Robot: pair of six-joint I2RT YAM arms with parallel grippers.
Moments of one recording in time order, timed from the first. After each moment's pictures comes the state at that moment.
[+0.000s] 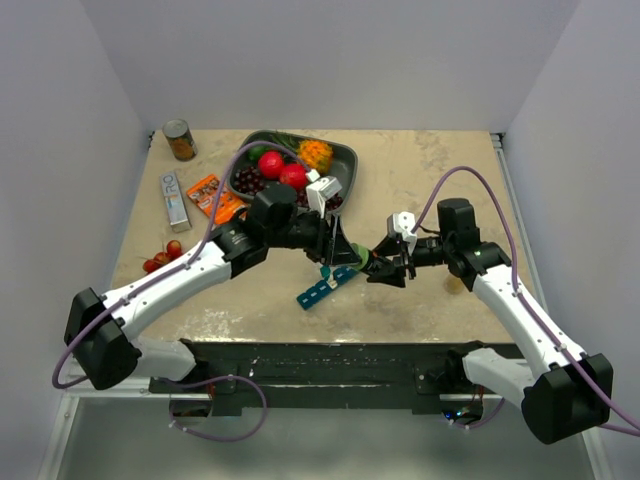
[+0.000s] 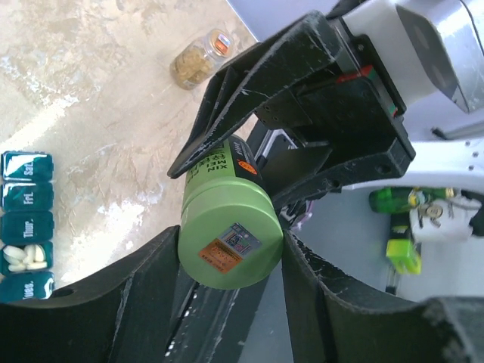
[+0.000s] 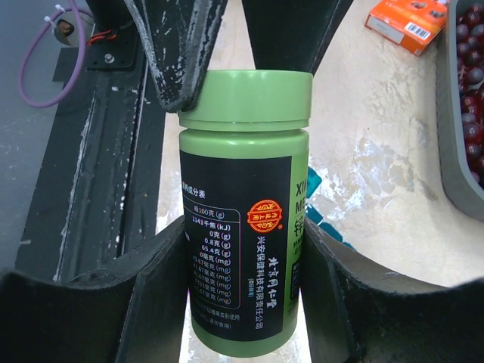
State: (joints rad) left arm -0.80 1.32 1.10 -0.17 0.53 -0.60; right arm 0.30 1.04 0.81 -0.47 -1.13 -0.66
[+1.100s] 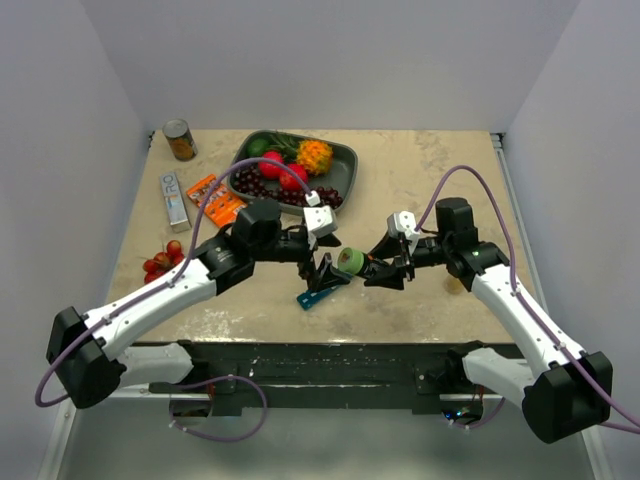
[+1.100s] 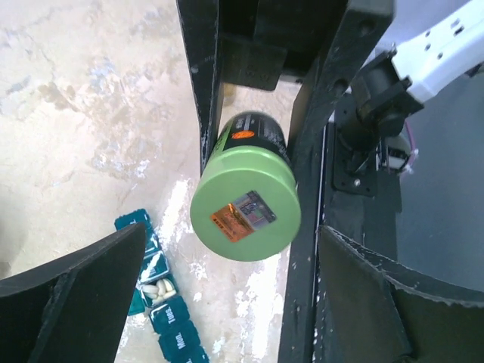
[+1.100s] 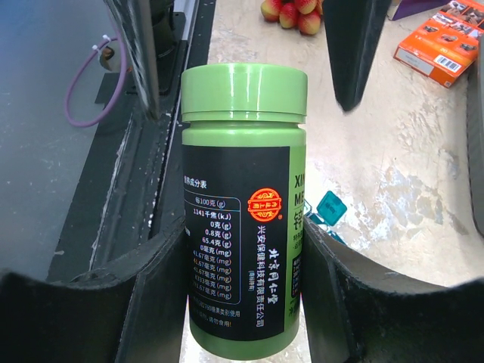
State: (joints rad) left arm -0.81 1.21 0.98 -0.11 0.60 0.05; right arm 0.31 1.05 0.81 -0.43 -1.22 -0.60
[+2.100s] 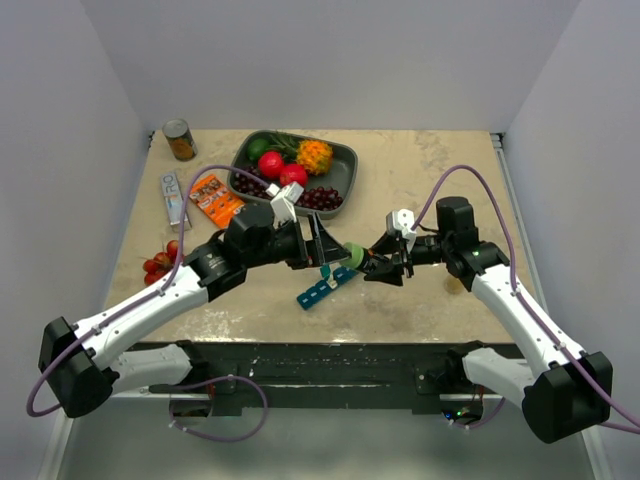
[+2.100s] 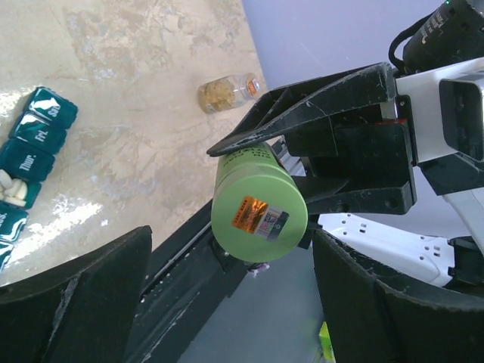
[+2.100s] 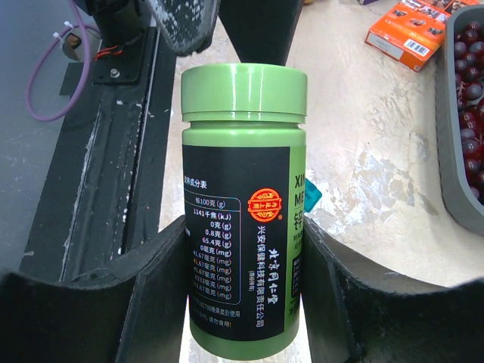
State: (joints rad) left arm -0.80 1.12 0.93 -0.16 0.28 -0.93; right arm 0.31 1.05 0.81 -0.41 -1.14 -0.60
